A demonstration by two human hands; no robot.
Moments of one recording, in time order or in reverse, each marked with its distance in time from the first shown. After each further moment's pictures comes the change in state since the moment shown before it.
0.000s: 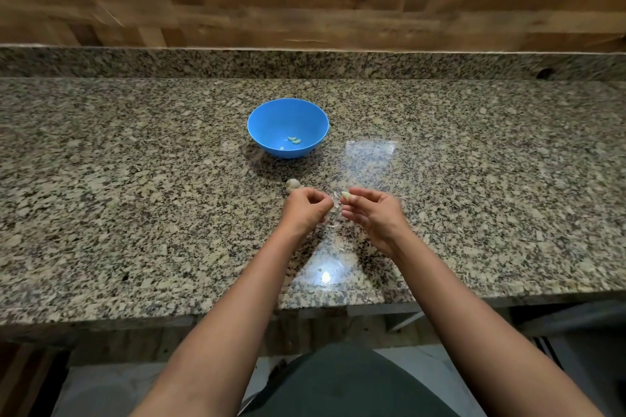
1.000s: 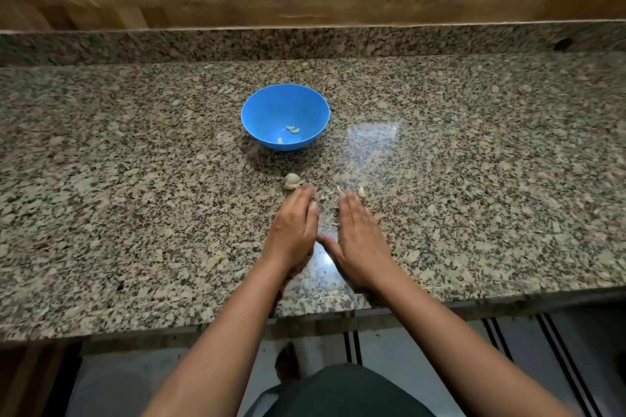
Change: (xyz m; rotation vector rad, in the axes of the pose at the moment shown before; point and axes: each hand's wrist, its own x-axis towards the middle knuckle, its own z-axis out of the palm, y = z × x) left_hand -0.003 -0.045 -0.013 0.627 0.020 0.406; right_hand -0.005 0.062 -0.002 -1.784 -0.175 -0.321
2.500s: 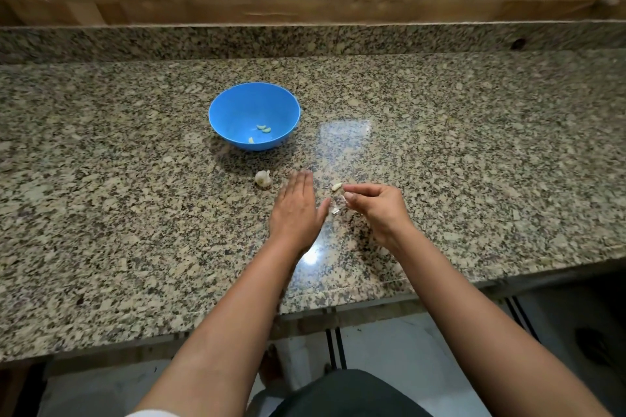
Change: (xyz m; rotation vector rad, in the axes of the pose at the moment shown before) left_hand 0.031 0.031 0.032 0.411 -0.190 -0.008; right_hand 0.011 0.048 -0.054 1.531 0.278 0.418
